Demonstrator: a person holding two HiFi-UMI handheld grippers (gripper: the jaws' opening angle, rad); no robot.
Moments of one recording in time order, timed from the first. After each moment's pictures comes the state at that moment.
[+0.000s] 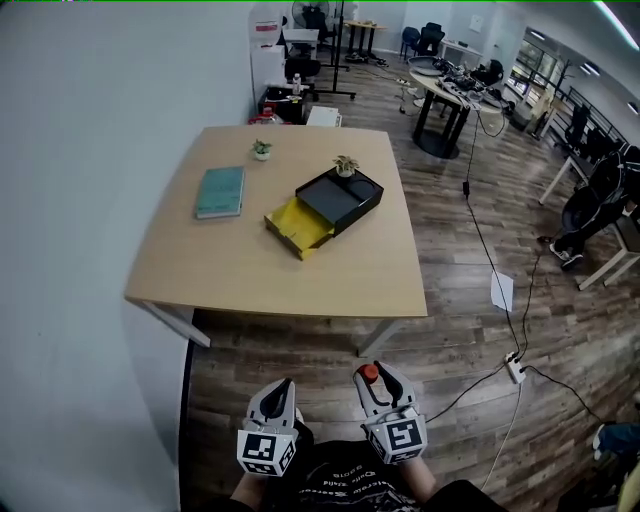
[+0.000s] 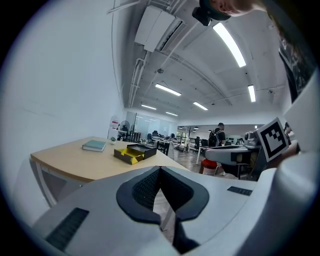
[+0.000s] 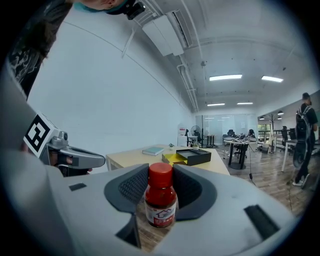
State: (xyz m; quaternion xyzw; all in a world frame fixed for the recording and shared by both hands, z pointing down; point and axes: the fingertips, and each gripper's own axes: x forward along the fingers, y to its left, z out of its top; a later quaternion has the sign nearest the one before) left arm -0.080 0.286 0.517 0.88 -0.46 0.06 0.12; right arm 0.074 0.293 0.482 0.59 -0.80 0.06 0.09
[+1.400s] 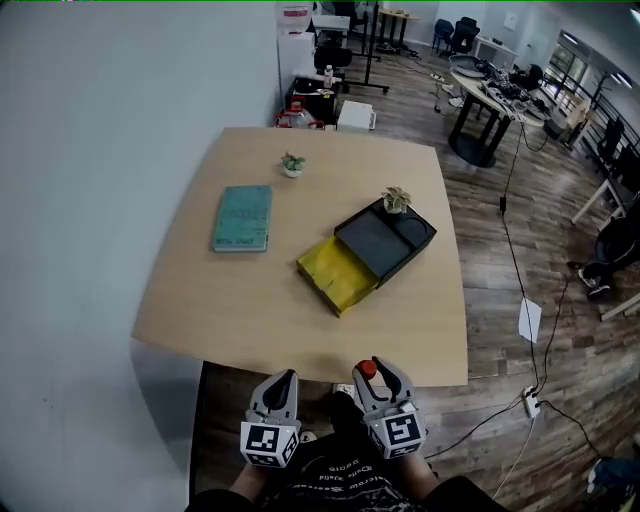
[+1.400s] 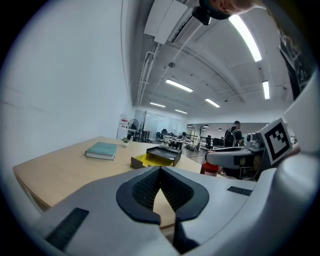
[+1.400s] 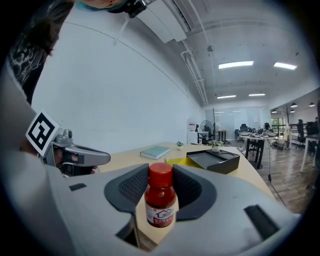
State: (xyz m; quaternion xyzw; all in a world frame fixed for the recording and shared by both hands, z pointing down) left arm -0.121 0.030 0.546 0.86 -0.50 0.06 0.13; right arm 0.026 0.031 0.522 0.55 -0.83 0.07 0.10
